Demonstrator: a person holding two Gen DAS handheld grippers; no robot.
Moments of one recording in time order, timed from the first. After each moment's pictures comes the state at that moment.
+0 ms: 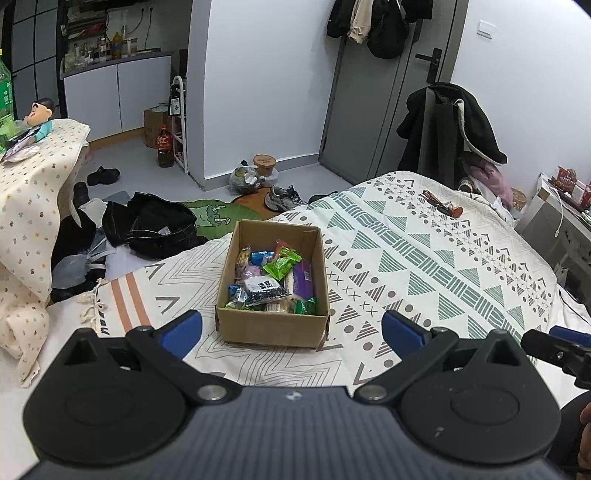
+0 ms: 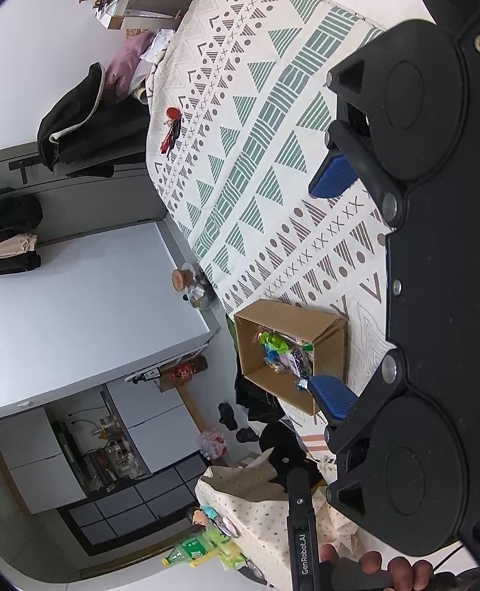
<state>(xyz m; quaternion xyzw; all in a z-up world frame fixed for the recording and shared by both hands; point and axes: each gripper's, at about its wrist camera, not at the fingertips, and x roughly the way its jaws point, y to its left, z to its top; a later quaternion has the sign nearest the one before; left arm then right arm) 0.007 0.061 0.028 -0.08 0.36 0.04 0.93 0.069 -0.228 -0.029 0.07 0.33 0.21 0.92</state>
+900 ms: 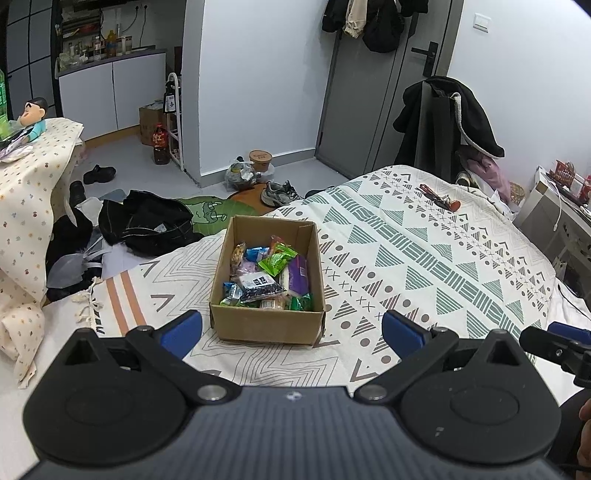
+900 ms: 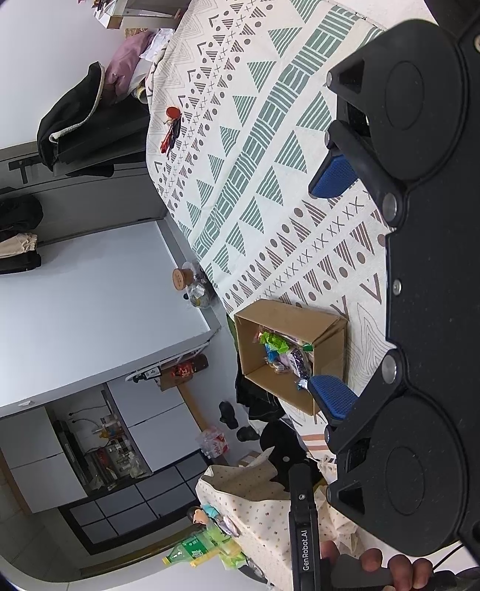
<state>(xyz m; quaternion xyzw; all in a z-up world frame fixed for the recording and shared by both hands) 0.012 0.056 0.024 -0.08 0.37 0.04 0.93 0.070 -0.228 -0.030 0.08 0.33 0.21 0.92</state>
